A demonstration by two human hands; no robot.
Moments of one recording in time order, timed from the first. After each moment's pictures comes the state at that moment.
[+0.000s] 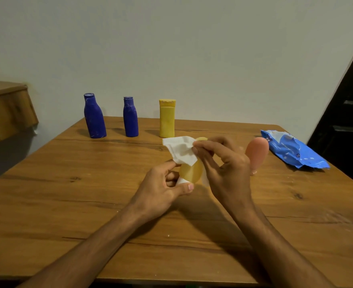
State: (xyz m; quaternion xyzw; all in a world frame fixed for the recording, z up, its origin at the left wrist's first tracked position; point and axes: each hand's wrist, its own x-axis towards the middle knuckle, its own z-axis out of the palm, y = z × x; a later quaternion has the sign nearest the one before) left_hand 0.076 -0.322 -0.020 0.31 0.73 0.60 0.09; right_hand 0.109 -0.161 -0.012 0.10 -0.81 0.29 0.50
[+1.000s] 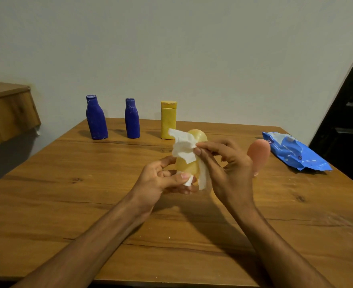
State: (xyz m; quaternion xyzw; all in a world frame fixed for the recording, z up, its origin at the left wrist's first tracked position) left_hand 0.073 -0.326 -0.010 0.22 0.59 0.74 0.22; right_hand 0.113 -0.166 -0.007 0.08 -0.78 0.38 0.48
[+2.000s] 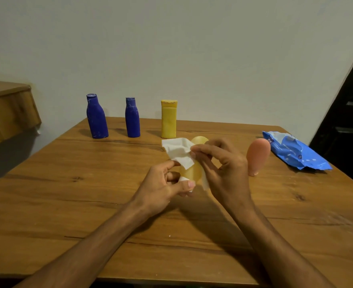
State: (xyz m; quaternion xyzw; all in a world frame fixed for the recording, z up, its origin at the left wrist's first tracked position) left_hand 0.072 -0.322 -0.019 0.28 0.70 0.65 0.14; right_hand 0.108 -0.161 -0.014 0.12 -0.81 0.32 0.47
